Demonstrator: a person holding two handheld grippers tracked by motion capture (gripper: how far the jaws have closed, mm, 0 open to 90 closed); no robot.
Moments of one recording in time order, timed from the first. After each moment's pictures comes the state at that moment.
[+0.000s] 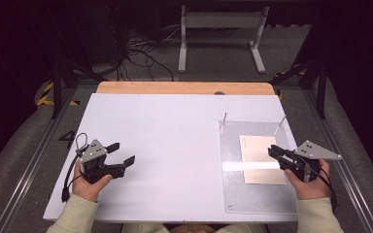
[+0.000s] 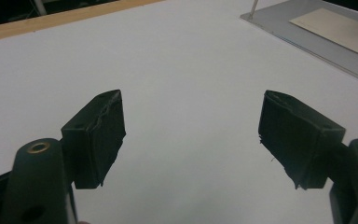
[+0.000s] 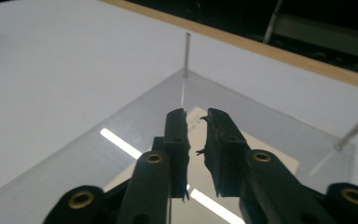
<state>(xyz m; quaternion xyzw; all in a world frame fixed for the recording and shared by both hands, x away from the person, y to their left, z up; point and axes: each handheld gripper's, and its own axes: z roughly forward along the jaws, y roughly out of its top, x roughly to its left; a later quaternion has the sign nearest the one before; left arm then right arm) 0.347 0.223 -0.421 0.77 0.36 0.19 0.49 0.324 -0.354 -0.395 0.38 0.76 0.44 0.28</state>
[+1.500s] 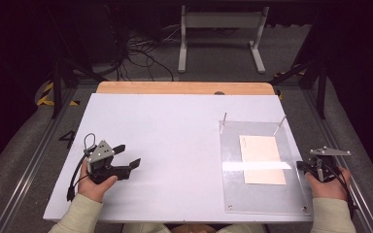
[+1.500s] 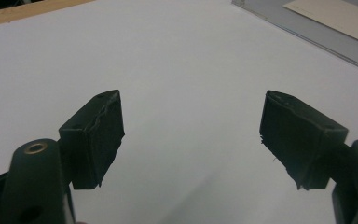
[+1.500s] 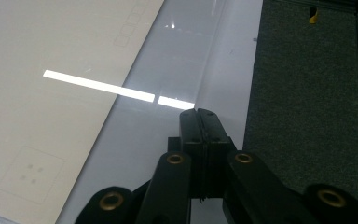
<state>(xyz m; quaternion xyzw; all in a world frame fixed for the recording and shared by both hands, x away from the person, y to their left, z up) 0.350 0.211 -0.426 0.79 0.35 0.17 0.47 0.332 -0.424 -0.434 0.58 0.74 0.26 0.23</state>
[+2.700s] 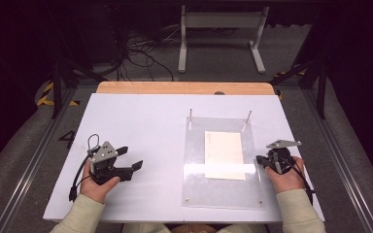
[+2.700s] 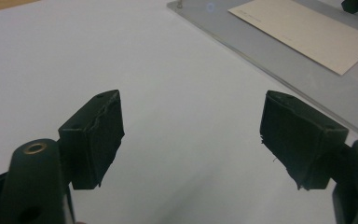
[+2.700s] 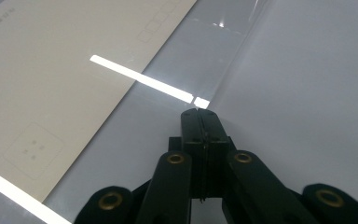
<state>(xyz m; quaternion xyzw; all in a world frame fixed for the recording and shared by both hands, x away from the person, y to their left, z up) 0.351 0.205 -0.431 0.80 0.35 0.16 0.46 0.369 -0.315 -0.444 0.50 0.79 0.30 0.18</state>
